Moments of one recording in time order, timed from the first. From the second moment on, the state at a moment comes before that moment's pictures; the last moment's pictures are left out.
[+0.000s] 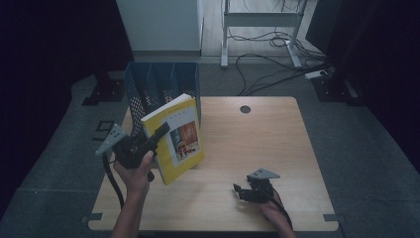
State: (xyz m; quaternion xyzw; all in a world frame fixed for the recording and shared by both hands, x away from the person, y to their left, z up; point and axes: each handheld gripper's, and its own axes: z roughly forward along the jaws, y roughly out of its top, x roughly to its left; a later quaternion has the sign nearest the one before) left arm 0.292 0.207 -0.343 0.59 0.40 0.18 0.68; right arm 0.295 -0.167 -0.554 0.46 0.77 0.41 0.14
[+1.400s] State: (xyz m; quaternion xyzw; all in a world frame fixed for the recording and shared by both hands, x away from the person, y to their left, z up) left arm 0.343 0.200 -0.330 0.57 0.44 0.23 0.65; right arm 0.295 -0.169 -0.554 0.46 0.77 0.42 0.13
